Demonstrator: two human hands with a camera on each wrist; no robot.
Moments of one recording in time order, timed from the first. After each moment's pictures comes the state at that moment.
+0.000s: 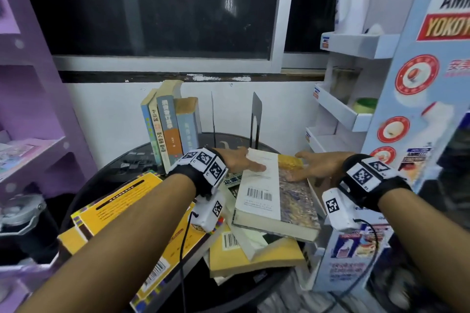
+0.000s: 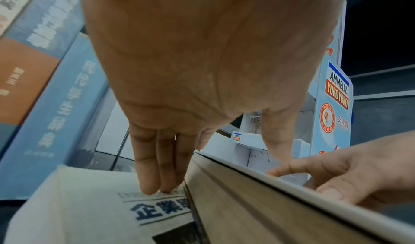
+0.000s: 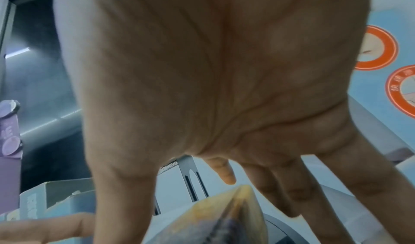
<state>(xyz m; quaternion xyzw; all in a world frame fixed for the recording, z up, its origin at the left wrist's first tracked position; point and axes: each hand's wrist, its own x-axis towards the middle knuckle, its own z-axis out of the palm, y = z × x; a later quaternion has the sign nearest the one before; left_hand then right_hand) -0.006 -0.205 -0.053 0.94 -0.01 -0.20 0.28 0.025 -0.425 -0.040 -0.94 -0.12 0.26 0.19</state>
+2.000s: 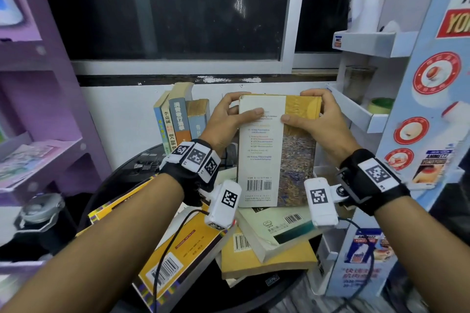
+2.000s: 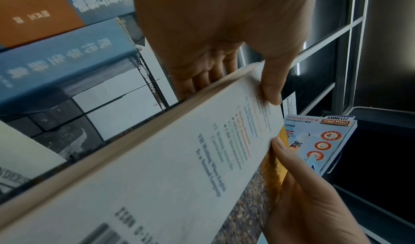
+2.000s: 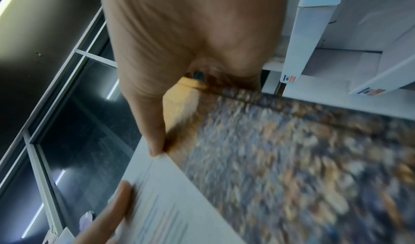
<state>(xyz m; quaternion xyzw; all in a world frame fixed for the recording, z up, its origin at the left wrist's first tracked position) -0.030 -0.186 -0.016 0.65 -0.07 0.14 0.74 0.012 -0.386 -0.015 -0.72 -0.21 -0.10 0.66</state>
